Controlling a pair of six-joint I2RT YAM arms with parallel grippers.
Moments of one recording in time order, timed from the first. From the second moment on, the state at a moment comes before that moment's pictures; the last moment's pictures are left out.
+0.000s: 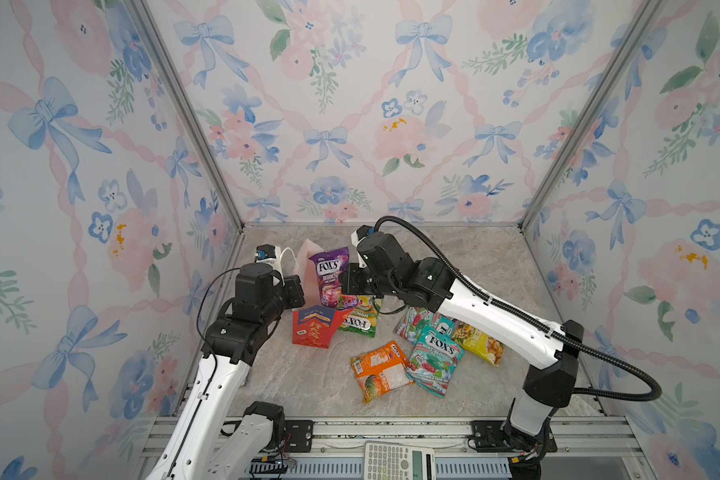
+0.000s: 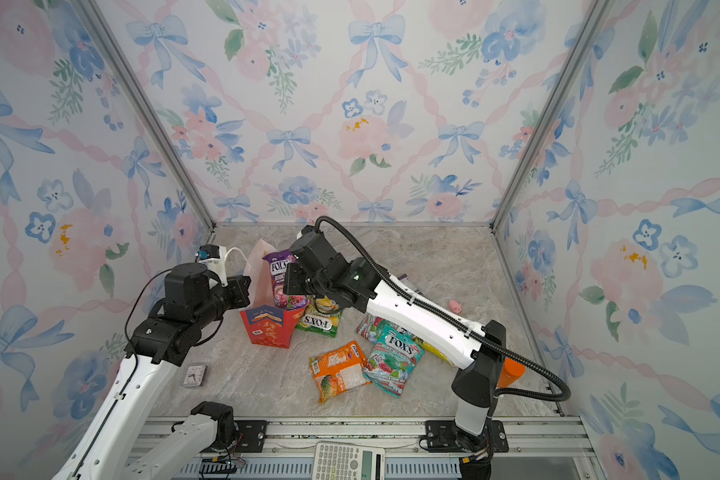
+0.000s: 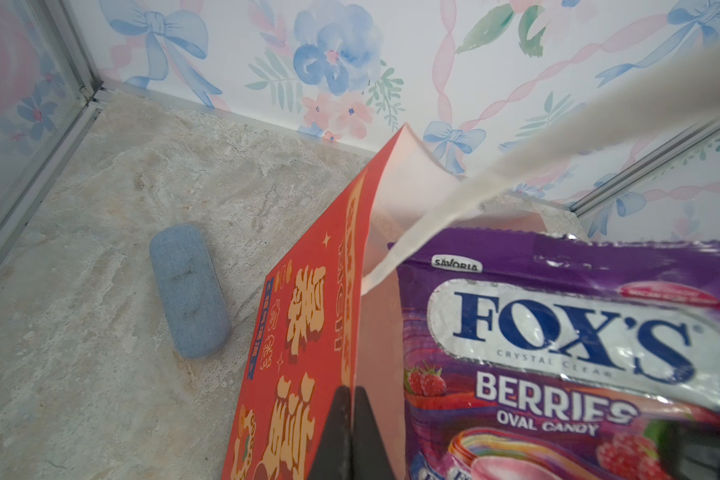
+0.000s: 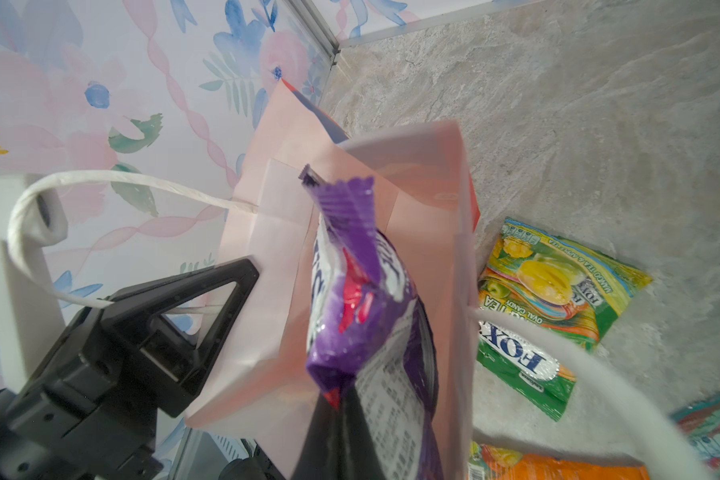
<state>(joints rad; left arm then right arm) -0.19 0.87 1.00 -0.64 0.04 -0.37 1.03 1.78 1.90 -0.73 0.08 0.80</state>
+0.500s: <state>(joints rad) -0.19 0.87 0.98 -0.65 0.05 -0.35 1.02 1.79 1.89 -0.65 0.06 0.82</state>
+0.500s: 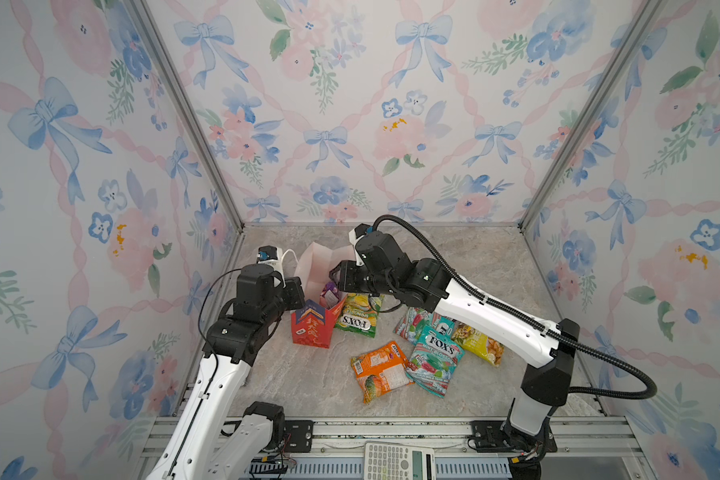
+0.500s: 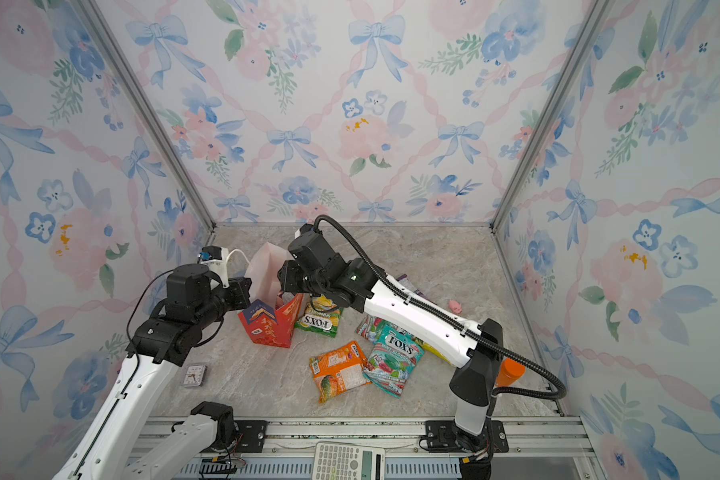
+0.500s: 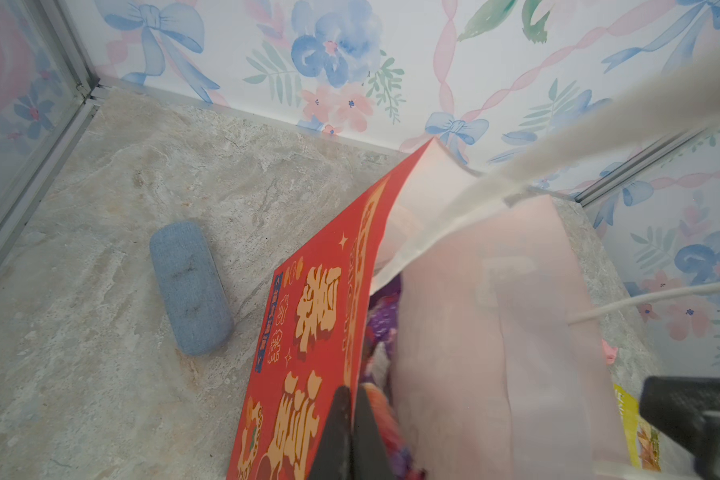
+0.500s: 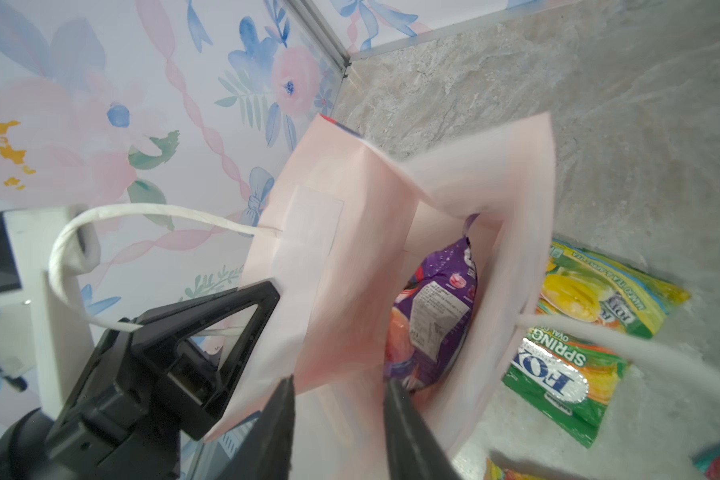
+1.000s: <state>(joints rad) -0.19 0.87 0.97 -0.66 0.05 -0.34 0.99 1.75 1.87 -0.52 -0.09 0.73</state>
